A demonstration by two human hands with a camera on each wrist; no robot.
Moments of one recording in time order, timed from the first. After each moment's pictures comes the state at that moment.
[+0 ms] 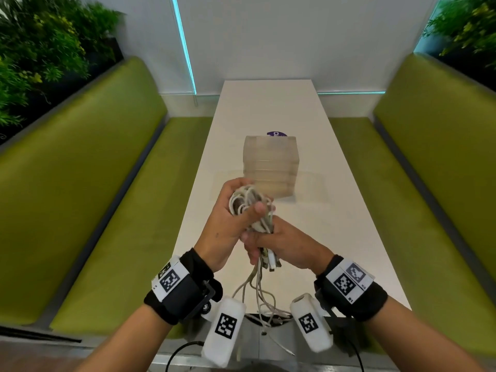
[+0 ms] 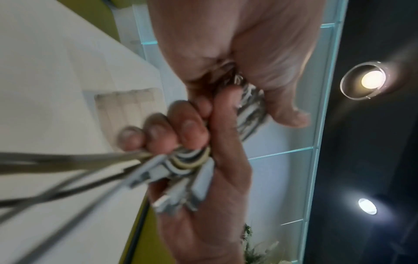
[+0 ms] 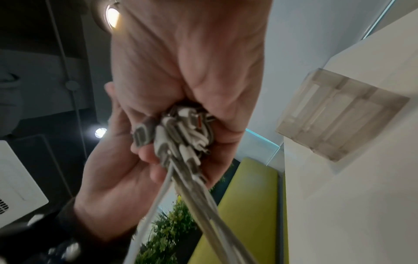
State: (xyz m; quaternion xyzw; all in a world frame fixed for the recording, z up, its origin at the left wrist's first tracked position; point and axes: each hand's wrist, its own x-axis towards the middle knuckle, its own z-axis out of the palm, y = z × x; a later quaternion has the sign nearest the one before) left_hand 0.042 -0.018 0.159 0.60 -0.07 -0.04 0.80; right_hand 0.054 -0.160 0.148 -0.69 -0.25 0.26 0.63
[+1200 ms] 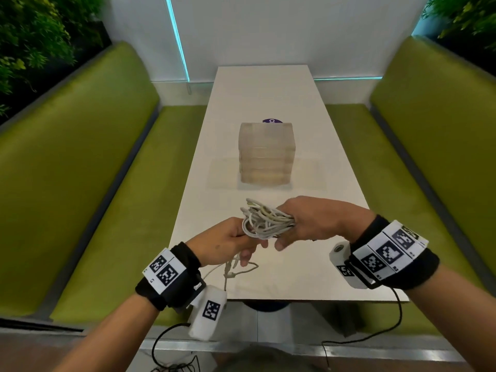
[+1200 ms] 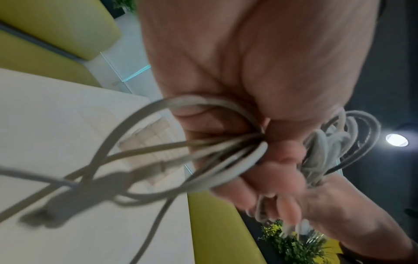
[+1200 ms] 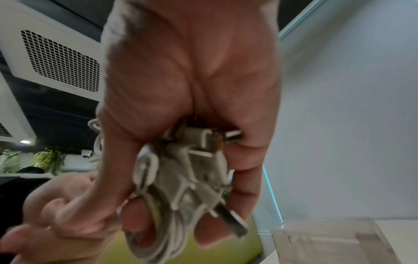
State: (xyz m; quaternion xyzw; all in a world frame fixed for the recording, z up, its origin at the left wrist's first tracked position) left_hand 0.036 0.001 0.135 0.79 -0.21 -0.26 0.52; right_hand 0.072 -0.204 0.187 -0.86 -0.33 0.31 0.25
